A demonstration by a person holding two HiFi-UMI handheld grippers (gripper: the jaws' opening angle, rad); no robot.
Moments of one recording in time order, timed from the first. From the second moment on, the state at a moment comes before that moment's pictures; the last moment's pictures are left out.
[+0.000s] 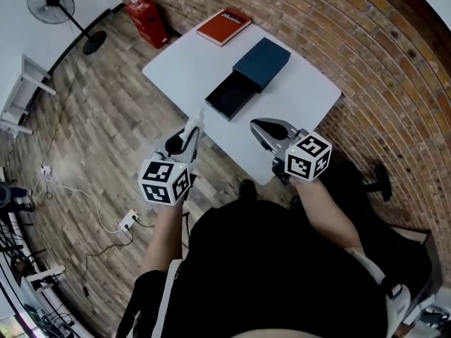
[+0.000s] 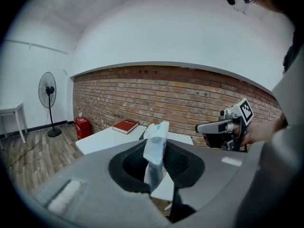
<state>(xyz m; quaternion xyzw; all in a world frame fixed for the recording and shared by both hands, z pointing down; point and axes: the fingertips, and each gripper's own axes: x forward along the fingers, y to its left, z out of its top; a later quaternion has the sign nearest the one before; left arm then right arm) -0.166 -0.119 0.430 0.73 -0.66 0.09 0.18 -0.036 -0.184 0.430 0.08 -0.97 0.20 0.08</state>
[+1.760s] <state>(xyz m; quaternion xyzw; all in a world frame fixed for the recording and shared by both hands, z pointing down) -0.179 -0.328 0.521 0.83 -0.48 0.19 0.24 -0.054 -0.327 0.509 0.25 -0.92 0.30 0.09</state>
